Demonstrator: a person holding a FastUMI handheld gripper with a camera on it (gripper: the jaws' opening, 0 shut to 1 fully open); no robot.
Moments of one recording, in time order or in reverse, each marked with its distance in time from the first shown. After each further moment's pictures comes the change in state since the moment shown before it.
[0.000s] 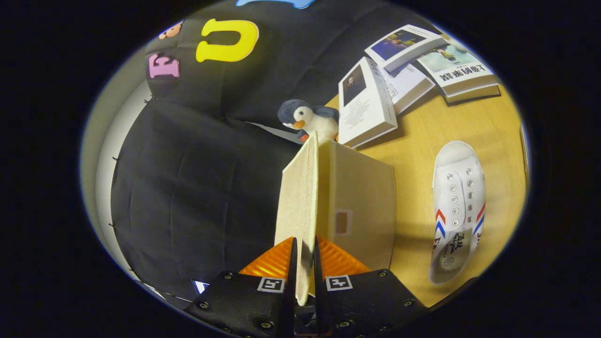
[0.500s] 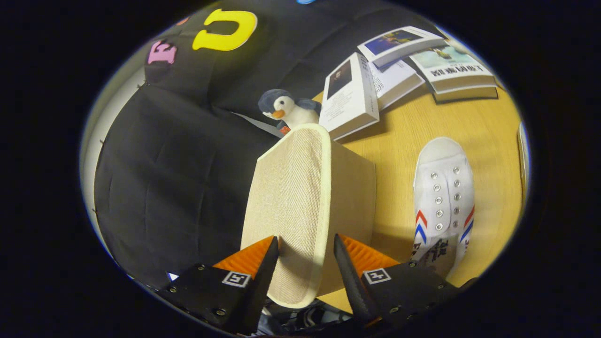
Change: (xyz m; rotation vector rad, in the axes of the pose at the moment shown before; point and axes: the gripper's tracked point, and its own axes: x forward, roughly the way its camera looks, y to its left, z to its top) arm 0.020 -0.063 -0.024 0.048 0.048 -0.133
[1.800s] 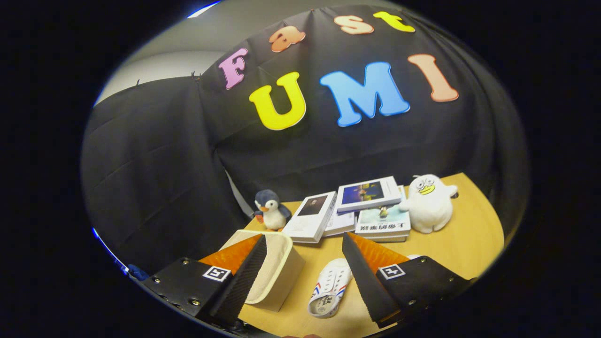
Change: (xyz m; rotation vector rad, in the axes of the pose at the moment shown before) arm -0.184 0.041 0.071 -0.562 -0.607 -0.288
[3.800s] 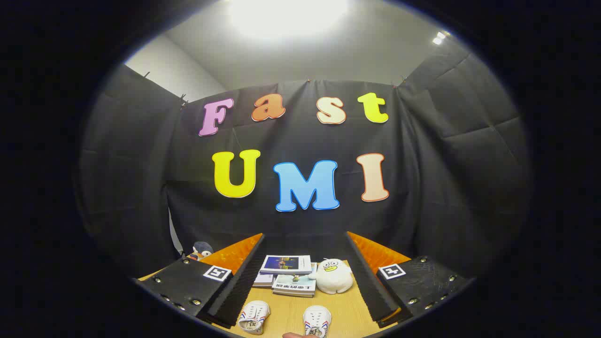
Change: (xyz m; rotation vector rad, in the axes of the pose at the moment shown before) arm -0.177 -0.041 0.149 -0.317 -0.522 -0.448
